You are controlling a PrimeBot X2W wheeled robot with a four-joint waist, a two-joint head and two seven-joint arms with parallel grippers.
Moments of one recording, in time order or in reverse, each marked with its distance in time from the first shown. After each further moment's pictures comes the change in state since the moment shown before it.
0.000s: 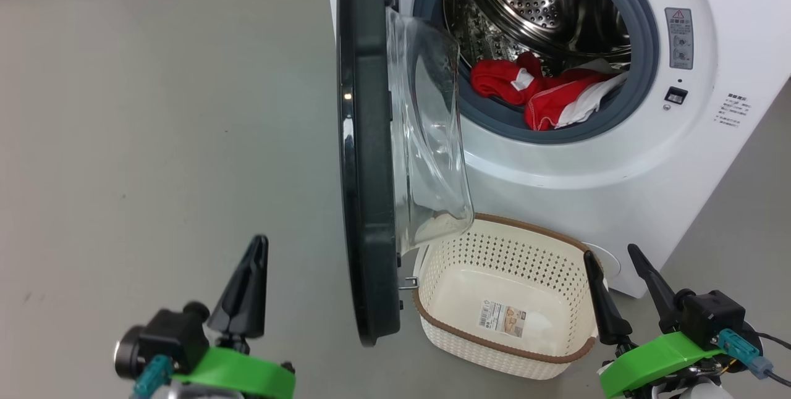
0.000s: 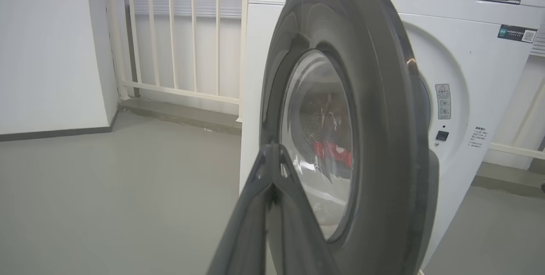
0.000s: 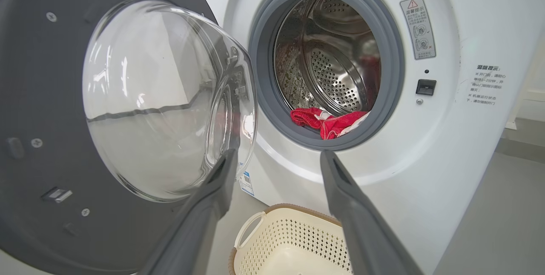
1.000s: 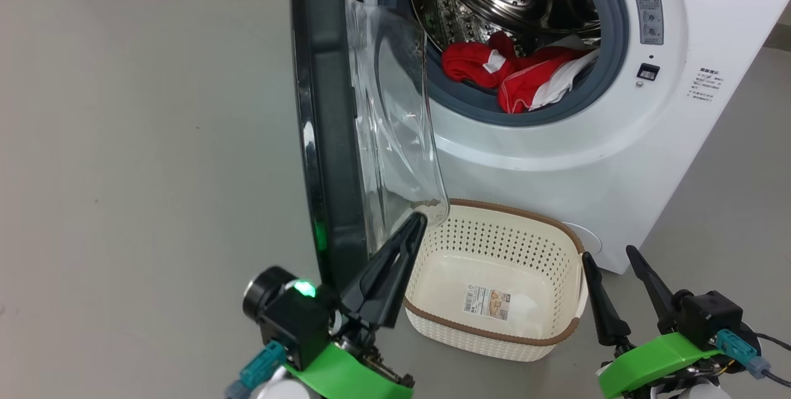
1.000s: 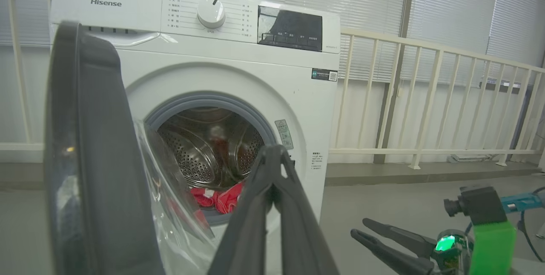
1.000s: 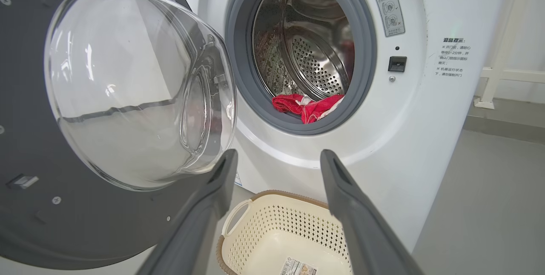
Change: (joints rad) left arm -0.165 0.001 -0.367 -0.142 -0.094 -0.020 -0.003; right arm -0.001 -0.002 0.007 0.007 0.001 0.000 0.000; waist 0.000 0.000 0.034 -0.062
